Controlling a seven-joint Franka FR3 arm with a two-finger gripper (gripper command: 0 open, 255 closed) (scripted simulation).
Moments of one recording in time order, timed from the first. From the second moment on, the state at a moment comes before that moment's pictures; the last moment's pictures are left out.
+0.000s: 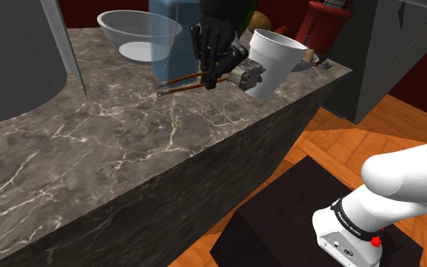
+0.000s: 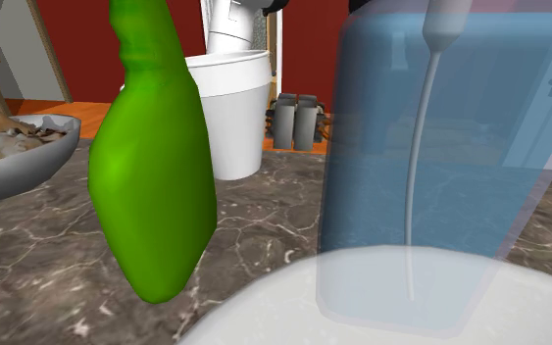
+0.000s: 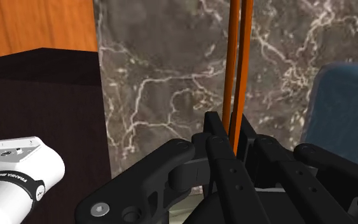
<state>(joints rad) -0.65 -0.27 1.20 -1.71 0.28 1.61 2.07</state>
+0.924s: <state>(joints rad) -0.74 -0.13 1.35 -1.46 0.16 1.43 2.17</state>
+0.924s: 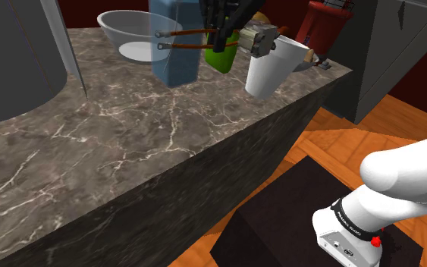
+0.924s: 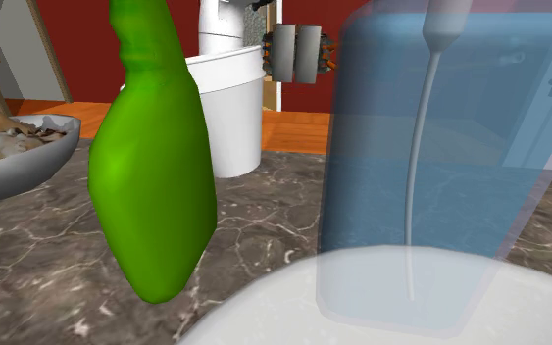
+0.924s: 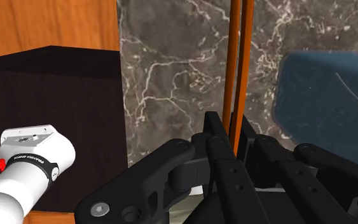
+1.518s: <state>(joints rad) -0.80 -0.13 1.32 -1.39 0.15 1.35 2.11</state>
